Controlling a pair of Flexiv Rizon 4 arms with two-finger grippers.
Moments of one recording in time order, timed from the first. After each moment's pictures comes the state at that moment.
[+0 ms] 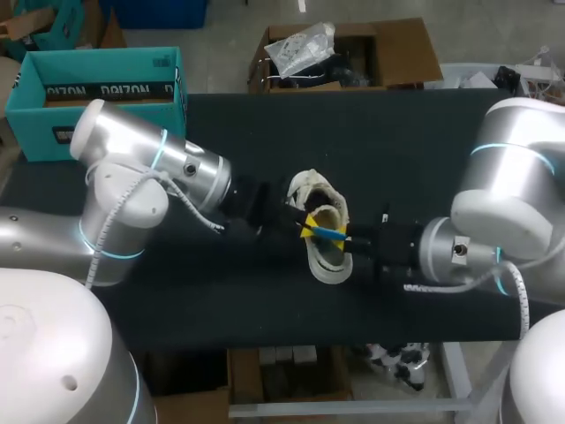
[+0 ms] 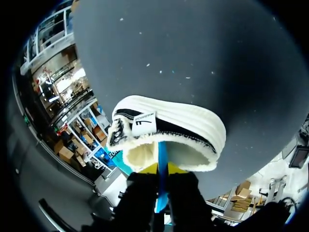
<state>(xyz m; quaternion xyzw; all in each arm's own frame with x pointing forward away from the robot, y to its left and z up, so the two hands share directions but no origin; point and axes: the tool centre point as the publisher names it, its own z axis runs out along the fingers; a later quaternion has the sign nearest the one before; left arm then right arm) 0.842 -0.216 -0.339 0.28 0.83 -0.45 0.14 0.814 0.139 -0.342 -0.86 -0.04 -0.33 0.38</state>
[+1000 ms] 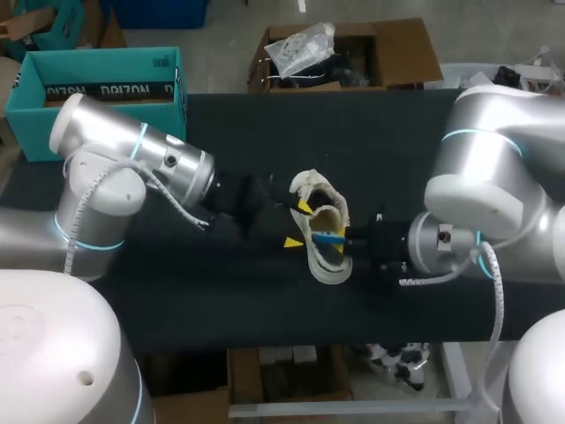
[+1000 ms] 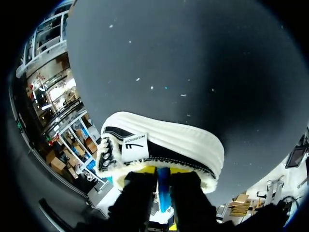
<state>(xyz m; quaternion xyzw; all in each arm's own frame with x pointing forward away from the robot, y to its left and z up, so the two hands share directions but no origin) 0.825 -0.193 -0.313 0.25 0.83 -0.49 0.10 0.823 0.134 -0.370 -0.90 -0.03 -0.29 0.33</state>
